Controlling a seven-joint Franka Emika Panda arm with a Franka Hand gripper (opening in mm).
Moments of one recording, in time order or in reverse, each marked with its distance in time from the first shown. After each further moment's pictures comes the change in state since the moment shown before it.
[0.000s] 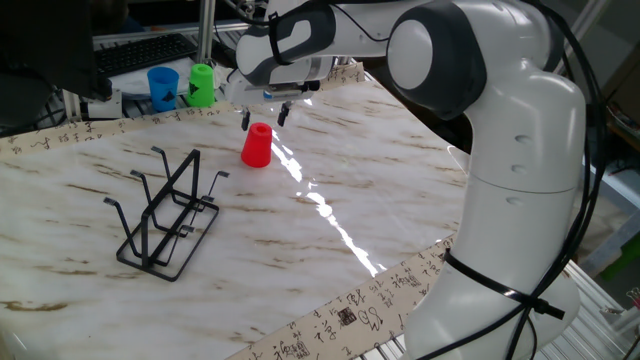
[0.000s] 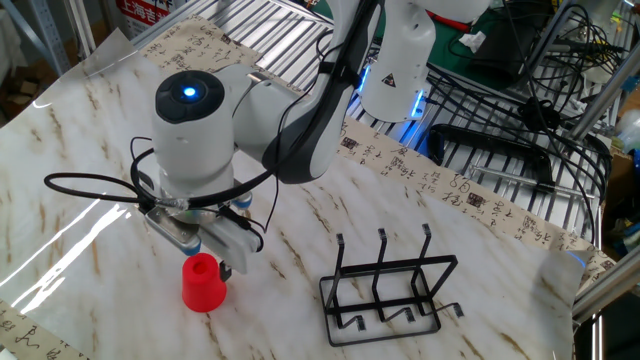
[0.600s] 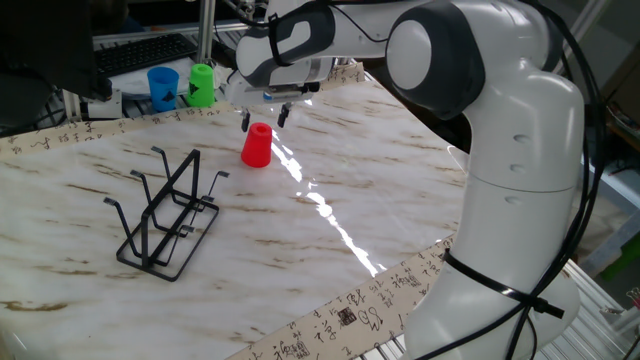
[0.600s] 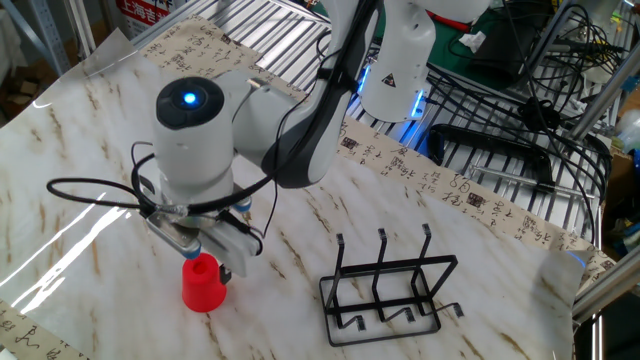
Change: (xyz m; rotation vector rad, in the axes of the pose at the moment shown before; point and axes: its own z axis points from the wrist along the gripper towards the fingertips) arm 0.000 -0.002 0.013 -0.001 0.003 -0.008
